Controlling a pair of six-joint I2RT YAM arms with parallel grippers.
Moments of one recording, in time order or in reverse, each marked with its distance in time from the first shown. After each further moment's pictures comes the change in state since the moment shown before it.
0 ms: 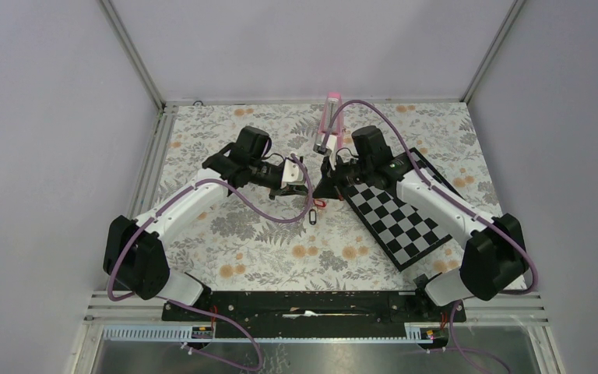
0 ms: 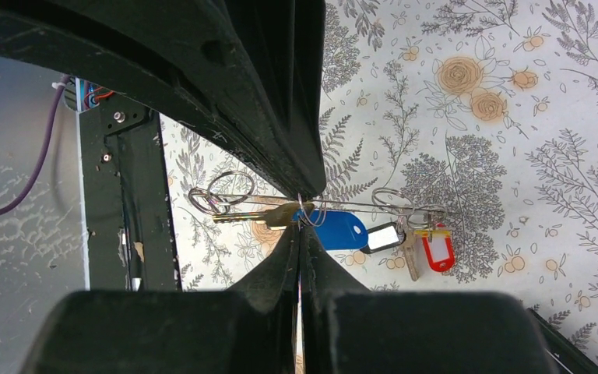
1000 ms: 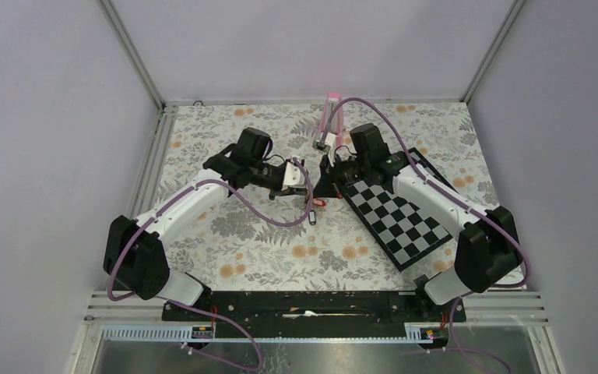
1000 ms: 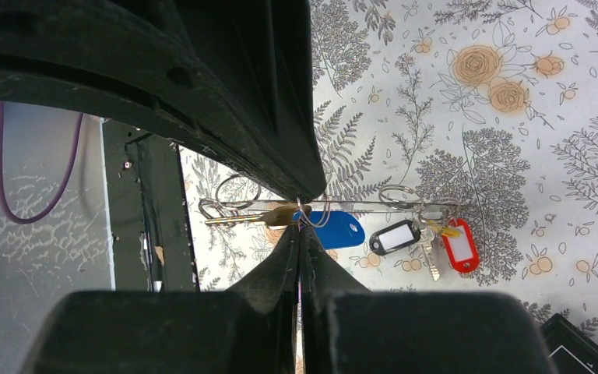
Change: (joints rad) left arm -0.008 0.000 -0.004 -0.011 -0.041 0.039; right arm -0.015 0.051 0.026 -0.006 -0.042 0.053
